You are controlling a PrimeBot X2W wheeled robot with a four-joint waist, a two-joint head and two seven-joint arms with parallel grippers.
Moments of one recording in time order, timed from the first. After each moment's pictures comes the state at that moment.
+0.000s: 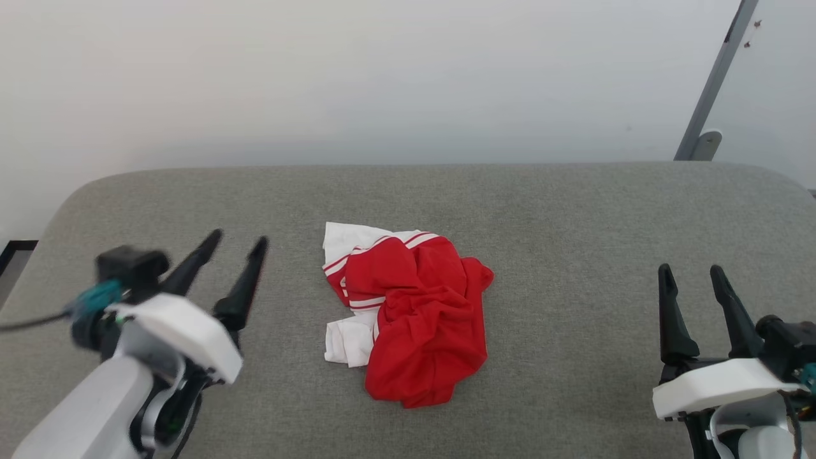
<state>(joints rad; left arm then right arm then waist) -0.45 0.62 -0.70 0.26 -0.92 0.05 -0.15 -0.06 -0.05 -0.12 0.12 0.21 0.13 -0.16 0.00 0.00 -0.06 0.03</state>
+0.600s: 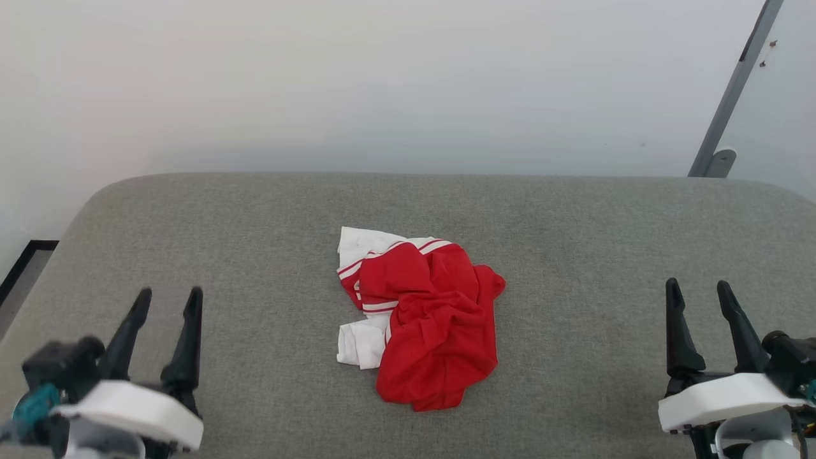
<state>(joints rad) -0.09 0.60 -0.38 0.06 -0.79 0.13 -0.26 -0.03 -0.05 -0.13 0.14 0.23 0.13 -0.18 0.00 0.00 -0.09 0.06</state>
